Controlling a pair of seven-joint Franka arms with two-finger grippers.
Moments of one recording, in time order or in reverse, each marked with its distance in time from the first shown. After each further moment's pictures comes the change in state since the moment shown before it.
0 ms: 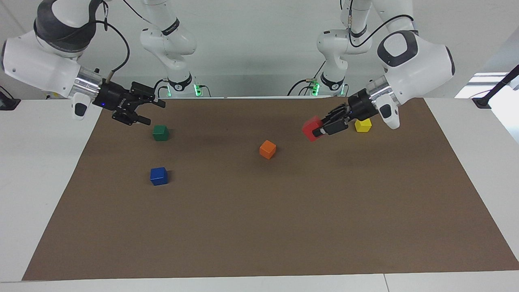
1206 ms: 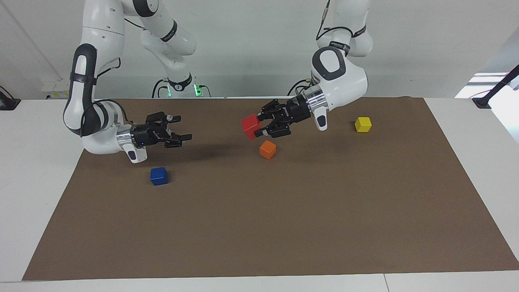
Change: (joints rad) left arm -0.324 -0.010 -0.012 -0.237 -0.668 0.453 -0.192; right arm -0.007 0.292 0.006 -0.258 0.653 -0.256 -0.399
